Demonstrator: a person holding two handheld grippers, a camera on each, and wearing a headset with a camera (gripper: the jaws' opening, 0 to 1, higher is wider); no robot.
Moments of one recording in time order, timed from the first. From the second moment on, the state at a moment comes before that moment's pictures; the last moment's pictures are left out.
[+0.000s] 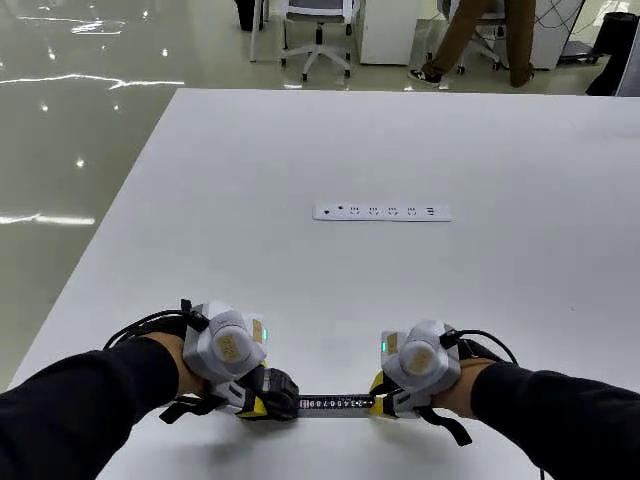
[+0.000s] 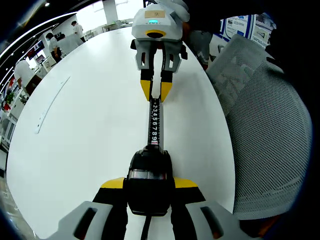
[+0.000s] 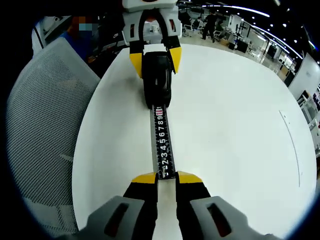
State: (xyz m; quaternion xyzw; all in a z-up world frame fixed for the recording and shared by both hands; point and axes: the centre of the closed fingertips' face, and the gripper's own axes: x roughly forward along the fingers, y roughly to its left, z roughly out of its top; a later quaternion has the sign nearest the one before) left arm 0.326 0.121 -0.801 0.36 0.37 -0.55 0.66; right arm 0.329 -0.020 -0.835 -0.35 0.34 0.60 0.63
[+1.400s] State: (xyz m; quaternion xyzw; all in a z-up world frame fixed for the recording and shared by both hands) left arm 0.326 0.119 -0.802 0.36 0.37 -0.54 0.66; right arm 0.328 -0.153 -0.830 -0.36 0.38 0.55 0.65
